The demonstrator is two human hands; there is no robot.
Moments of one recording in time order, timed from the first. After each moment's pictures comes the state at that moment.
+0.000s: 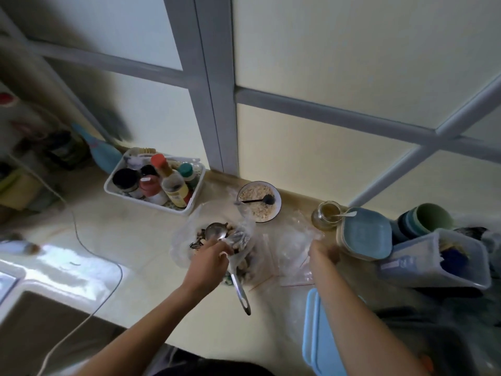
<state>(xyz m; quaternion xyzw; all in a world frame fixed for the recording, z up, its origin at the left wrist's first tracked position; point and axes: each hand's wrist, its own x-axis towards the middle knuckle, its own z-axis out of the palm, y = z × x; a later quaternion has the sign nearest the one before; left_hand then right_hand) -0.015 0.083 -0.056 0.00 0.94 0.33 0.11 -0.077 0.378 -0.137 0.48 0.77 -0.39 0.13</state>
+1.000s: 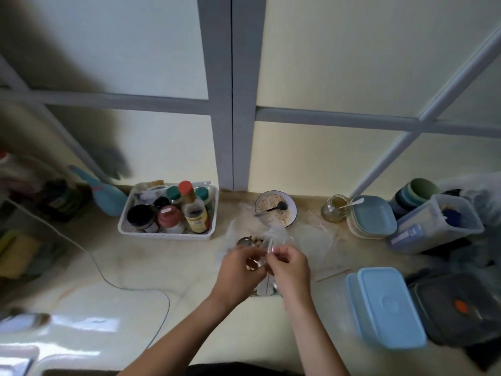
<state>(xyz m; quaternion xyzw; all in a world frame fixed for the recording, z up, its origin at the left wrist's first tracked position) -0.024 0.016 0.015 0.12 0.86 0.47 0.15 0.006 0.141 -0.002 0.36 0.70 -0.61 -0.01</state>
